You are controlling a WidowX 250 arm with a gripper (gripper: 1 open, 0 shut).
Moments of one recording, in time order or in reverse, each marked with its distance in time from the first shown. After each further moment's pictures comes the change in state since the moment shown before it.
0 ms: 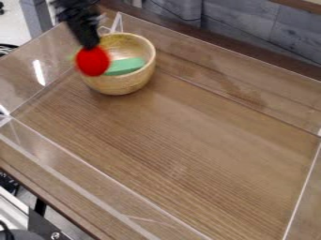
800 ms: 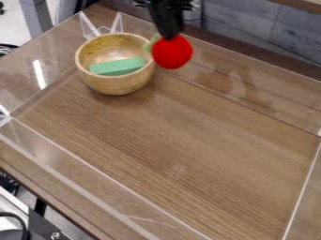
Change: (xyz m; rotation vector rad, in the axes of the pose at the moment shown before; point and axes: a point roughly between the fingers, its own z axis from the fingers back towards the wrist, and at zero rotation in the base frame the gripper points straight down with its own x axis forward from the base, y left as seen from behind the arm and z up) arm 0.044 -0.103 -0.008 -0.011 0.008 -0.085
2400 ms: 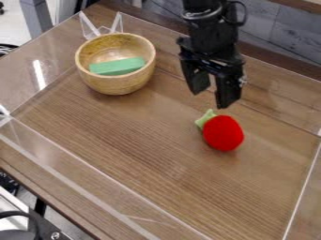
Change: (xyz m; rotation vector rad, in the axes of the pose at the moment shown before) arm -0.027 -0.054 -0.059 0.028 0.050 -0.088
